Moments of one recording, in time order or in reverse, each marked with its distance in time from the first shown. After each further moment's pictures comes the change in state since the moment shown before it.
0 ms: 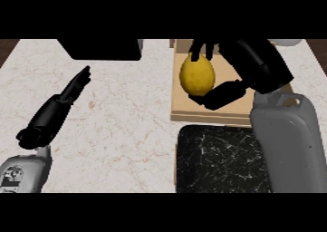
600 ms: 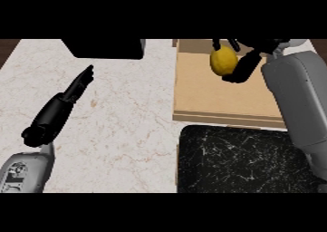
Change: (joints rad) left arm -0.020 -0.006 -0.001 0.034 -0.011 -0.007 -0.030; right arm -0.223 -0.225 0.002 0.573 0.086 0.117 -0.209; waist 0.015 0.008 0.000
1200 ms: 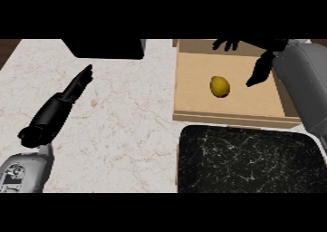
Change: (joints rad) left arm 0.004 -0.004 0.006 -0.025 0.005 -0.009 0.024; right arm -0.110 -0.094 0.048 0.384 0.050 0.038 -0.346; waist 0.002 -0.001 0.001
